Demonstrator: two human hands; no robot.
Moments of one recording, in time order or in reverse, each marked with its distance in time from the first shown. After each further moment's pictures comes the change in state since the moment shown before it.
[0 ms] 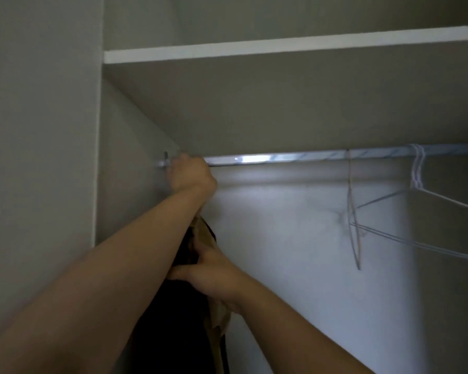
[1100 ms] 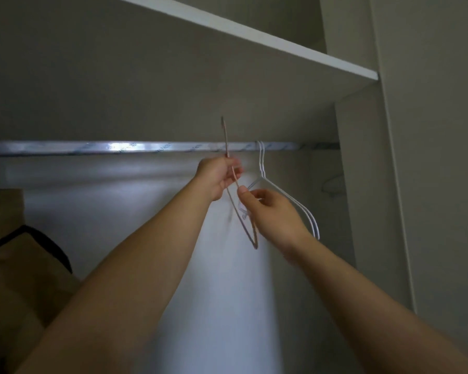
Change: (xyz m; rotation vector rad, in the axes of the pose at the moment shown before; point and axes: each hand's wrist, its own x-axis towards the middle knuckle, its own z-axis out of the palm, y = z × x) left_hand -0.085 0.281 0.039 -1.856 -1.008 -0.094; right_hand -0.159 -0.008 -0.217 -0.495 1.084 0.154
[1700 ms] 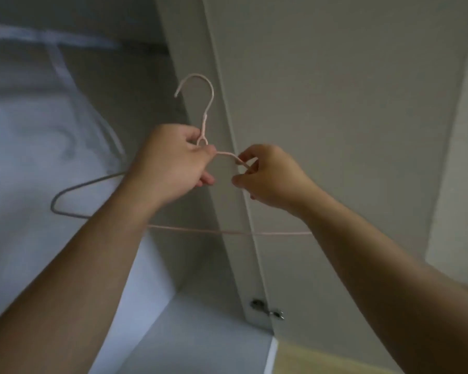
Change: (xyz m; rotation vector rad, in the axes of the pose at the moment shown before) left_hand -0.185 -0.110 0.146 0.556 -0.587 0.202; right_hand -0.122 0.106 -0.196 -0.499 0.203 0.304
